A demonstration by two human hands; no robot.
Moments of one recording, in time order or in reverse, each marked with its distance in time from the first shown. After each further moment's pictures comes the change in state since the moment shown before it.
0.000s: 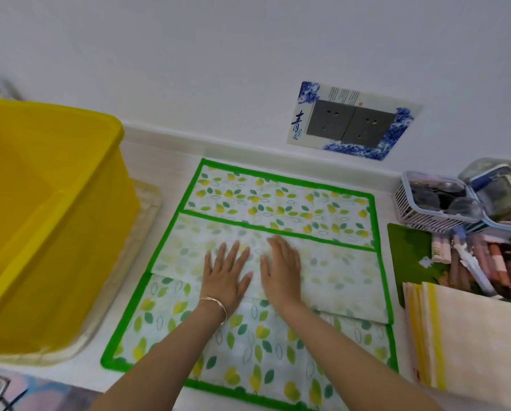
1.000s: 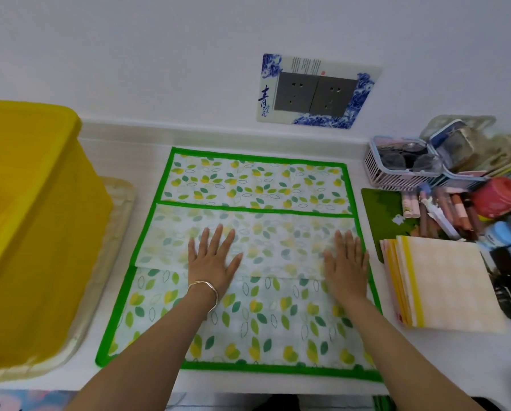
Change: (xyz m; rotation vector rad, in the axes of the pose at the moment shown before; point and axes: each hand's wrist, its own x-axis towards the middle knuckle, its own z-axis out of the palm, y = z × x) left_hand -0.003 0.001 -0.004 -0.012 0.017 0.048; right_hand -0.054 0.119 -0.071 -0.313 -0.002 0.394
